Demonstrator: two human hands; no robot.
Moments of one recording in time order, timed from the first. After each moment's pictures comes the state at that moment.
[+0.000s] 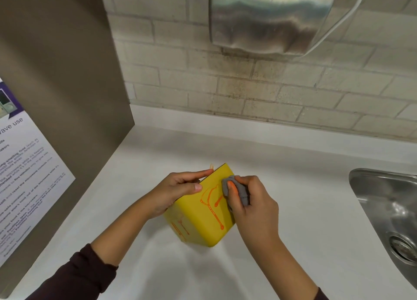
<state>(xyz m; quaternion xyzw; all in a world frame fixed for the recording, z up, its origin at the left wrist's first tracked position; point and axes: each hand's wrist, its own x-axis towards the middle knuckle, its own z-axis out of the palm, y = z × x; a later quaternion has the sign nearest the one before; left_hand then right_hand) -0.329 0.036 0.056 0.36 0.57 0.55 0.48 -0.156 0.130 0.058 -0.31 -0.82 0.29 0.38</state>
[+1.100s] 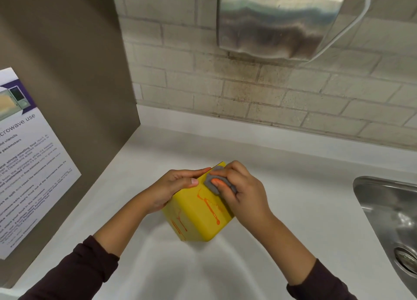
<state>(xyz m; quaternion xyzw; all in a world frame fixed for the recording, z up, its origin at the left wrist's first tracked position) -0.336 0.033 0.056 0.35 0.57 0.57 0.48 -0.178 0.152 0.075 -0.12 -0.90 0.29 0.31</state>
